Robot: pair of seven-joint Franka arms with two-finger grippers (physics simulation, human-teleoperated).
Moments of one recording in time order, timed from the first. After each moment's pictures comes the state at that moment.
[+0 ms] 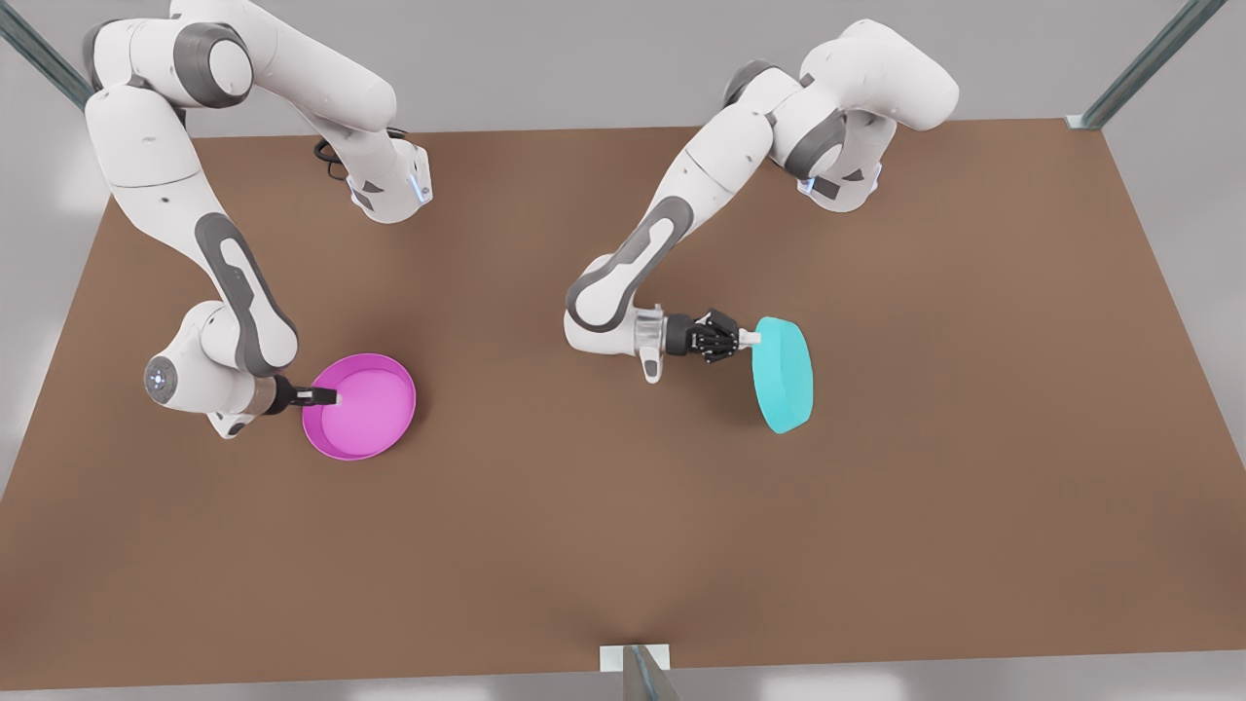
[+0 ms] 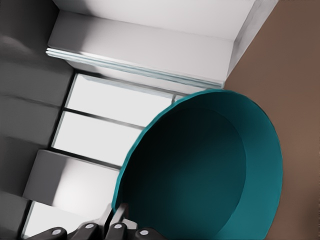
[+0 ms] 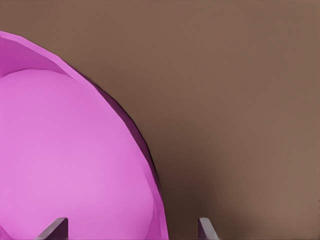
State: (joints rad) left arm -0.93 1.04 -0.05 -1.22 1.11 0.87 -1.07; right arm -0.49 0.50 0.28 -2.10 0.12 2.31 -0.27
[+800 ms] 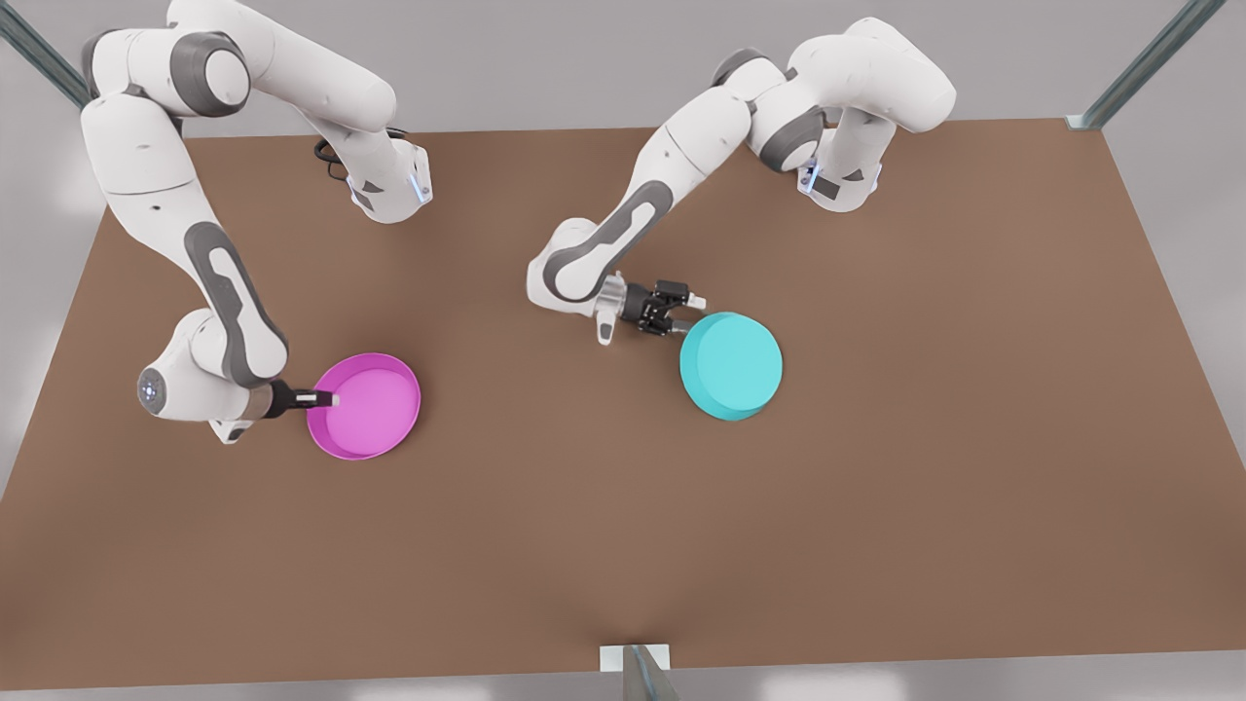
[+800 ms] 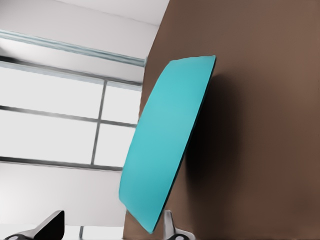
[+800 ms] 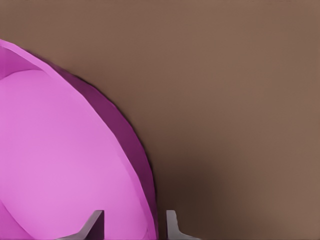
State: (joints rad) left arm -1.04 1.08 -0.10 -1.13 0.76 1.01 -1.19; right arm -0.51 0.54 0.28 -2.03 0.17 2.22 -0.32
